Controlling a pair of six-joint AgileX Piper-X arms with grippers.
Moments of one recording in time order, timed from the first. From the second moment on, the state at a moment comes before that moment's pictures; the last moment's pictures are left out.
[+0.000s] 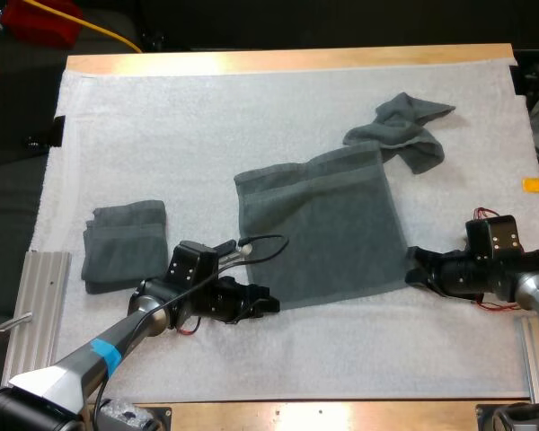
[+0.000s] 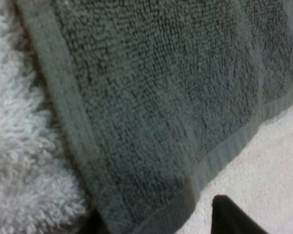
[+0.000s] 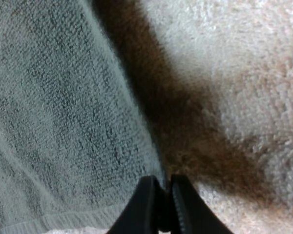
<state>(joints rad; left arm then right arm) -0.36 1.40 -0.43 0.23 0.73 -2.36 0.15 1.35 -0.53 0.49 -0.50 -1.25</state>
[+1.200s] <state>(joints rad) -0.38 1.20 -0.43 0.44 0.68 -2.21 0.30 1.14 -0.53 0.71 -0.48 -1.25</state>
